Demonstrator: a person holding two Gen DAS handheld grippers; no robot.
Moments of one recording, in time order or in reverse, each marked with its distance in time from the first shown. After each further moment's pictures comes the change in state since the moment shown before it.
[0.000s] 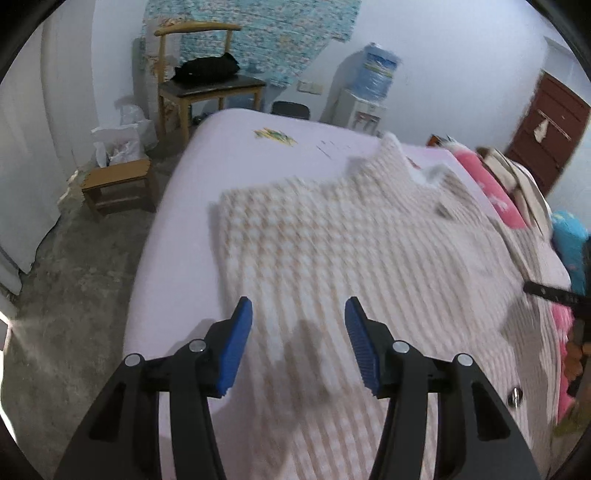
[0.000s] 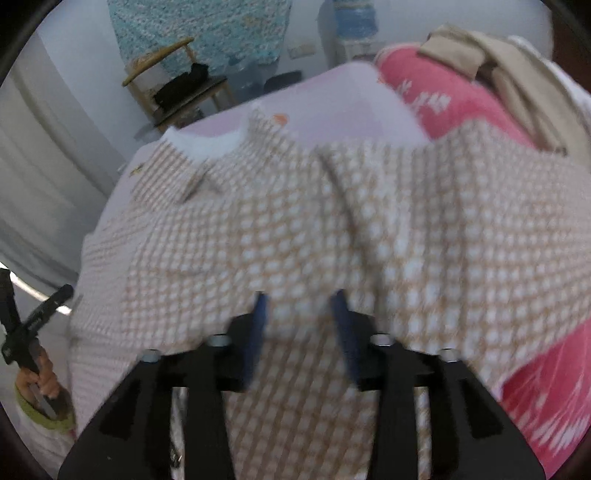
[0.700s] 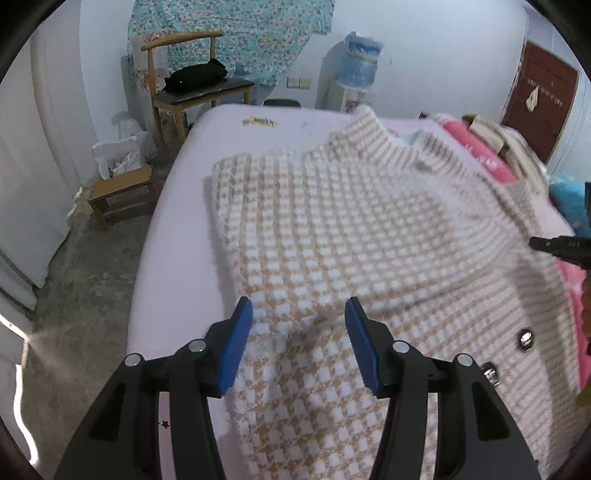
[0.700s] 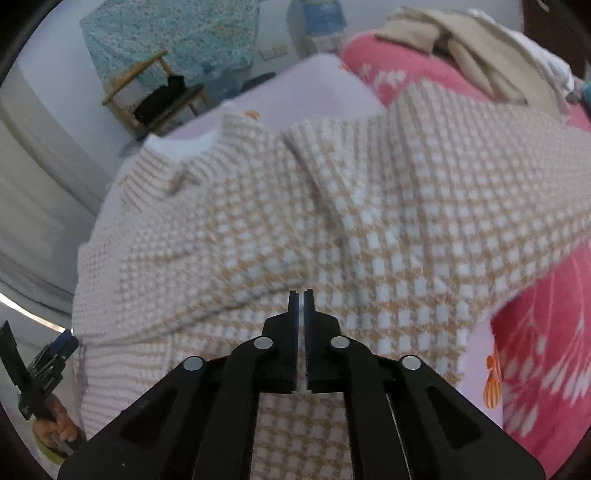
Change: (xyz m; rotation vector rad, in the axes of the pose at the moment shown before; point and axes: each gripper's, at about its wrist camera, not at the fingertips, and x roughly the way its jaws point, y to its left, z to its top) left arm -0.023 -0.014 -0.032 0.075 -0.012 0.041; right arm -0.038 -0.021 -0.017 0.069 -0.071 -0.061
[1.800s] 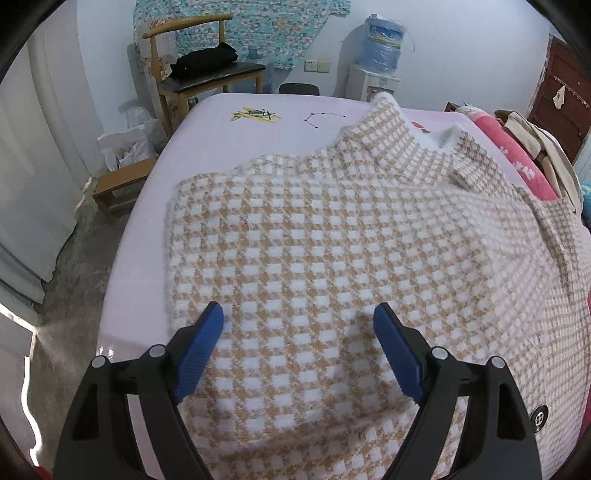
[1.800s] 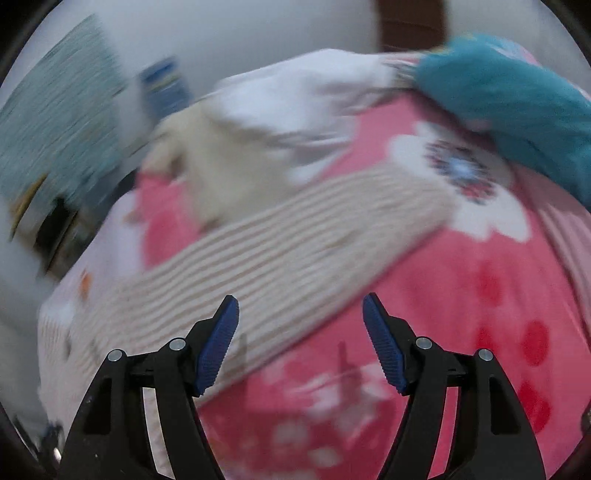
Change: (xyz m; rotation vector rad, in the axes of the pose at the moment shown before) left arm 0.071 -0.027 0.047 -0.022 0.087 0.105; right arm -0.095 -0.268 0.056 0.487 -0.153 -0.362
